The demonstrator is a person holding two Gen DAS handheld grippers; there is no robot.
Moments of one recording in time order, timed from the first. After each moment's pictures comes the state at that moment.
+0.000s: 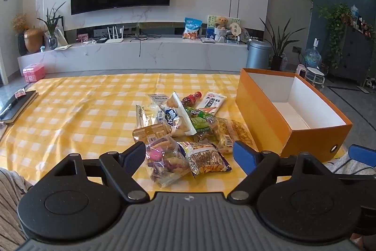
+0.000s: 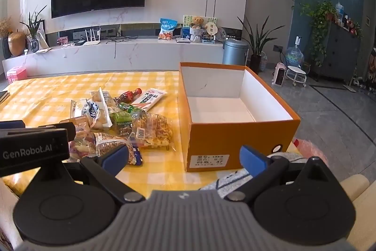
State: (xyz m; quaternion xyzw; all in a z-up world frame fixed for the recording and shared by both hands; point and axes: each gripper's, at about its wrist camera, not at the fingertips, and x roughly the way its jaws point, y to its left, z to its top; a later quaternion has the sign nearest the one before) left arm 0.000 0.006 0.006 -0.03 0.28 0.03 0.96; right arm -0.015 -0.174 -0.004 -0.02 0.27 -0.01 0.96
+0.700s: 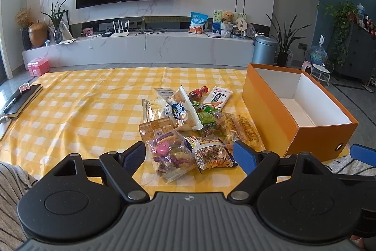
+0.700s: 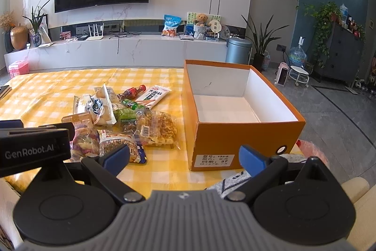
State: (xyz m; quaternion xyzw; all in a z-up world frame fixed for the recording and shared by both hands) left arm 0.000 0.010 0.005 -0.03 0.30 0.04 0.95; right arm -0.009 -0.164 -0.006 -0.03 0.28 0.00 0.96
